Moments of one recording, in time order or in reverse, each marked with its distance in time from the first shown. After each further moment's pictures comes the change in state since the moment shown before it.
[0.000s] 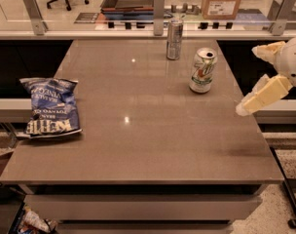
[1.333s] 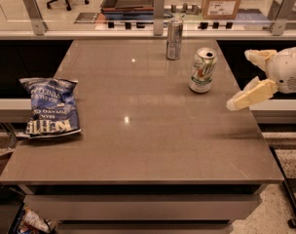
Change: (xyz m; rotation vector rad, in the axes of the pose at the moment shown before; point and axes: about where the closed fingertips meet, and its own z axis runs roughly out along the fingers) arm 0.008 -0.028 0.039 -0.003 -0.230 0.052
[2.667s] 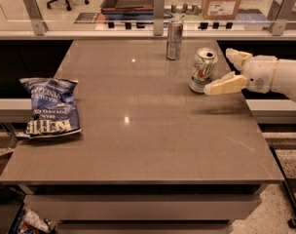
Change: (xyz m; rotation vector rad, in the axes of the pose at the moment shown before) arm -0.007 -0.047 0.068 0.016 -0.338 0.117
